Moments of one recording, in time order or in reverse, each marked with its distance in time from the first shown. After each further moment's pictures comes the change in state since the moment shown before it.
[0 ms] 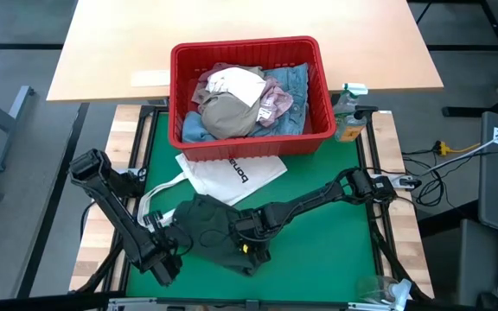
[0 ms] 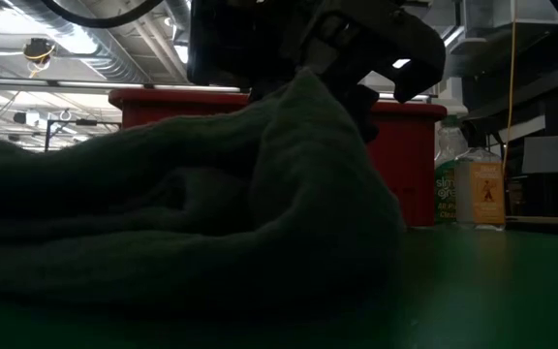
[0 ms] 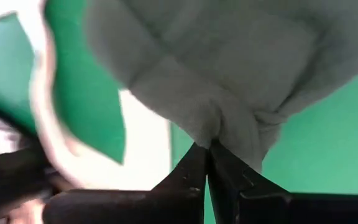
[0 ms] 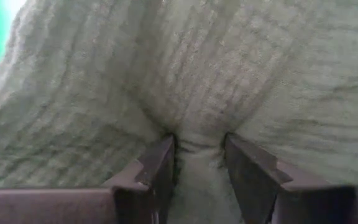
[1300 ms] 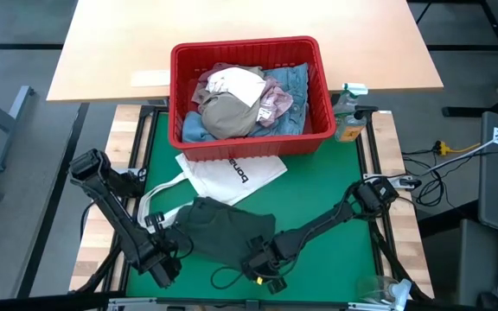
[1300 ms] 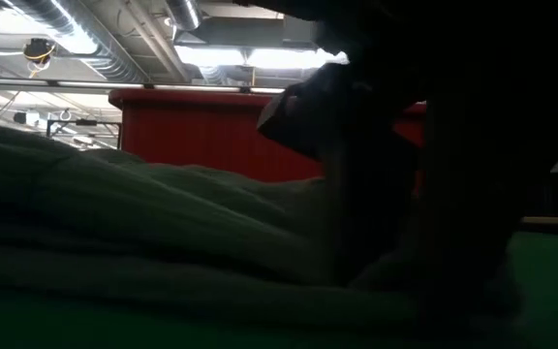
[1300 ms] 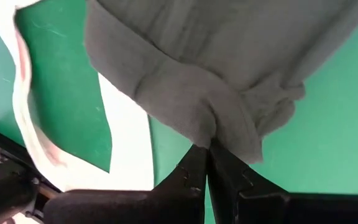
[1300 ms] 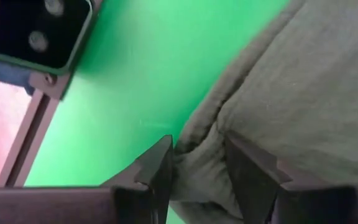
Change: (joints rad) left arm -0.014 0.000 0.012 0.056 0.013 0.047; right arm 0.188 0.022 0.006 -0.014 -0.006 0.057
